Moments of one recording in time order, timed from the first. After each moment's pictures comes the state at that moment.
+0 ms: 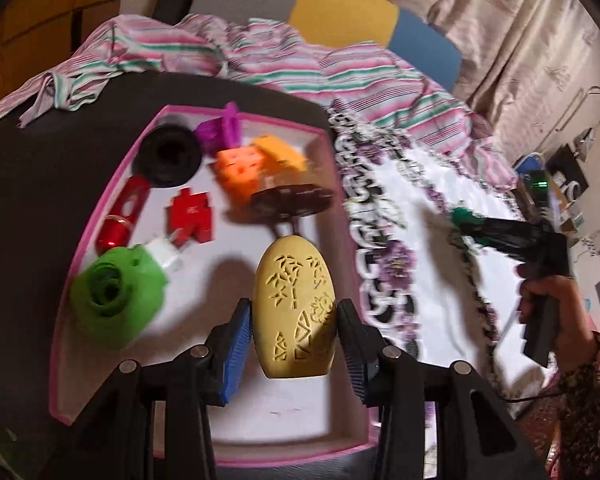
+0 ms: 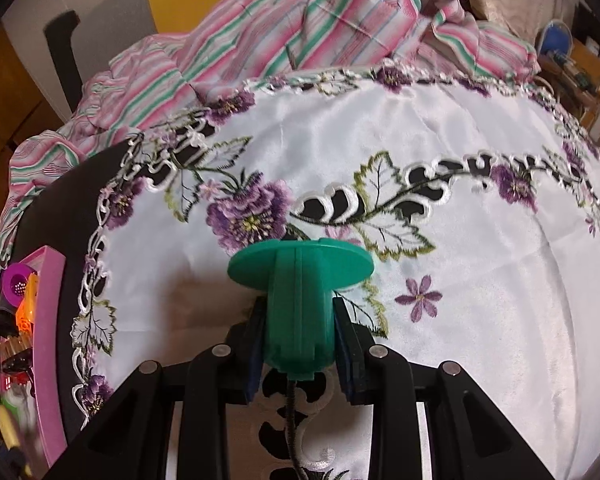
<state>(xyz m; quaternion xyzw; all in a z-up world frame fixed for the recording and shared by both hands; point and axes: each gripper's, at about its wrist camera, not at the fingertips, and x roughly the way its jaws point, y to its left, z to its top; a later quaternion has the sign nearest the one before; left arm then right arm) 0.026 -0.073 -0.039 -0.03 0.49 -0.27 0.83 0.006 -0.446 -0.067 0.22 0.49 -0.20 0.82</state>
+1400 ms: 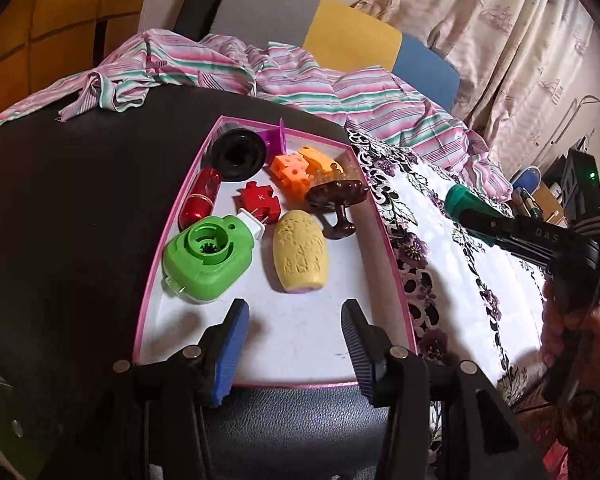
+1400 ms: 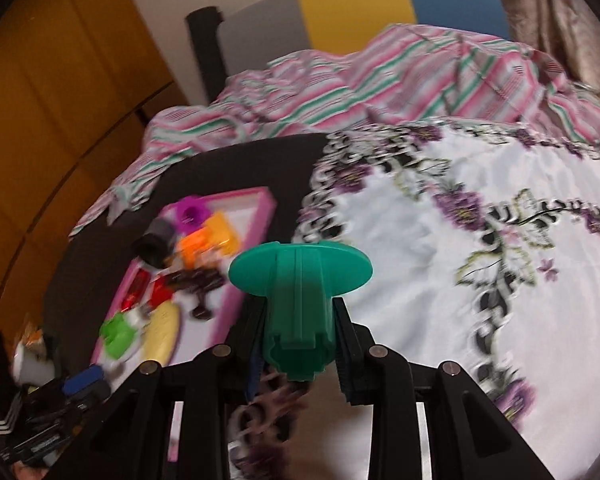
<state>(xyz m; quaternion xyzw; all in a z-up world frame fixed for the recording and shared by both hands) -0.011 0.000 -0.031 -0.04 0.45 -0.27 0.85 -0.029 -0.280 -0.001 0.21 0.42 0.00 0.88</state>
